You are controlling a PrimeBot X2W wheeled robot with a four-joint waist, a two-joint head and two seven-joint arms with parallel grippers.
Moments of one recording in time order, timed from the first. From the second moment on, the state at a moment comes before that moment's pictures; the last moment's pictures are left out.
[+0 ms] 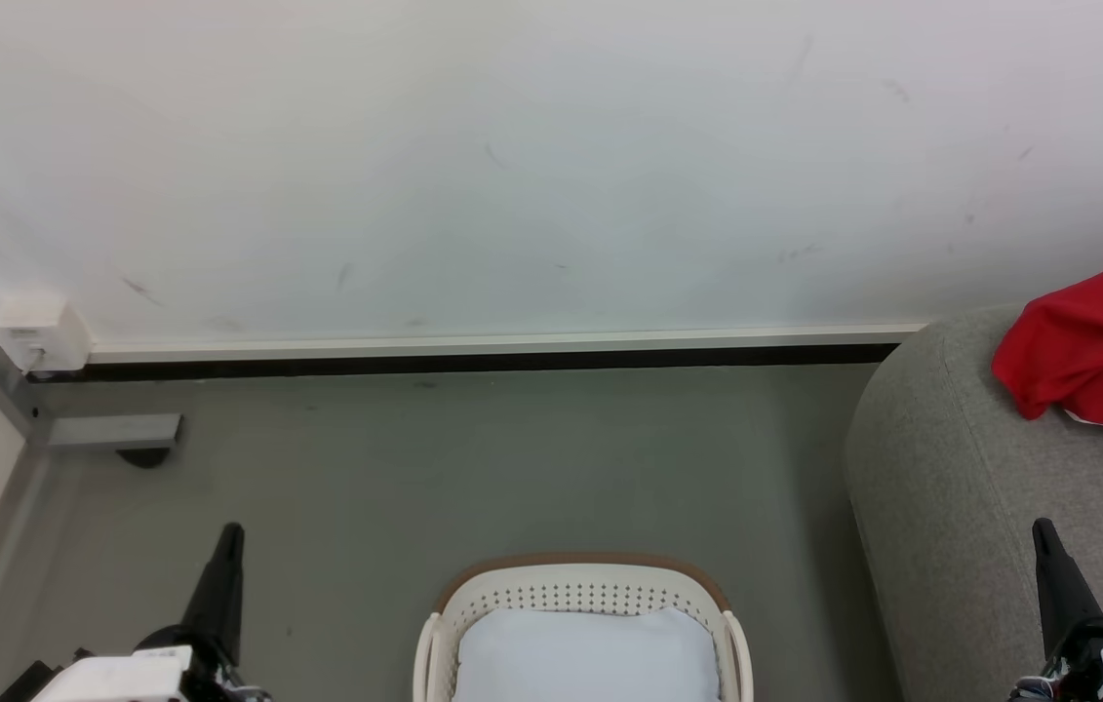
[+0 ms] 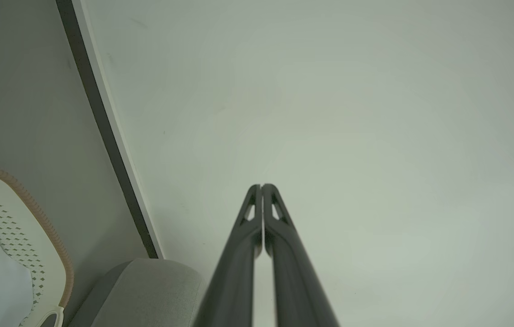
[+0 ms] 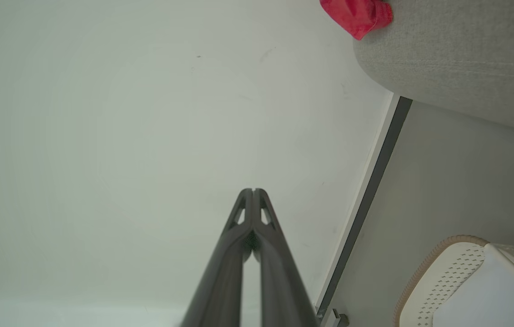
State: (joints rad) left arm -0.10 0.05 0.11 0.25 -1.61 -0.13 0.11; right arm -0.10 -0.05 -0.11 0.25 1.61 0.13 0.11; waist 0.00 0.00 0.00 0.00
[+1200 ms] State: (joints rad) left arm -0.10 0.05 0.11 0.25 -1.61 -0.13 0.11; right arm -0.10 -0.05 -0.11 0.25 1.61 0.13 0.11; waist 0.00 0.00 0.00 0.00
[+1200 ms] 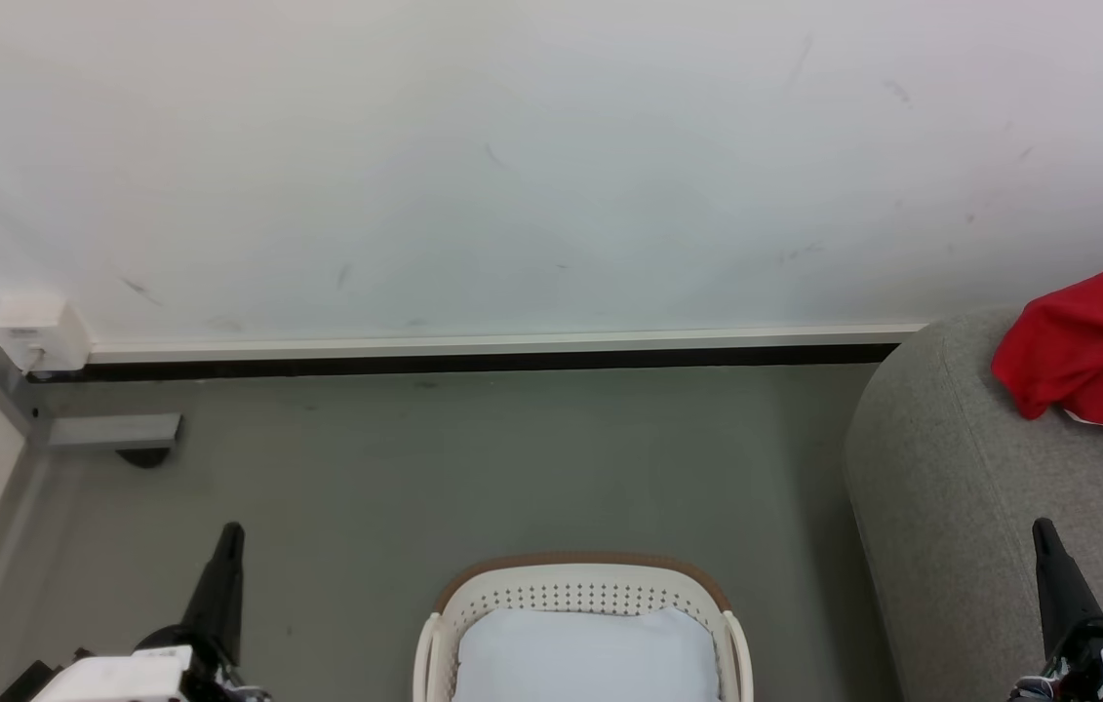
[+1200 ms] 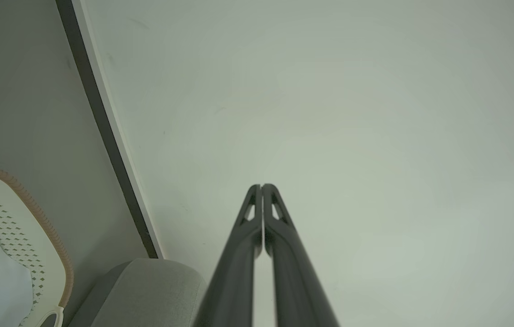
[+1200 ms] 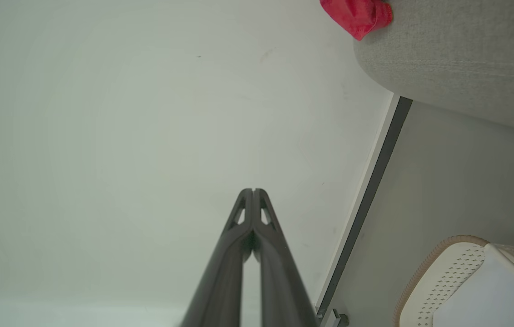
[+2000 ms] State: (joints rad) left arm -0.10 0.05 0.11 0.25 -1.61 -0.13 0.11; right arm -0.10 -0.05 -0.11 0.25 1.61 0.13 0.11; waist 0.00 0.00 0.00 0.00
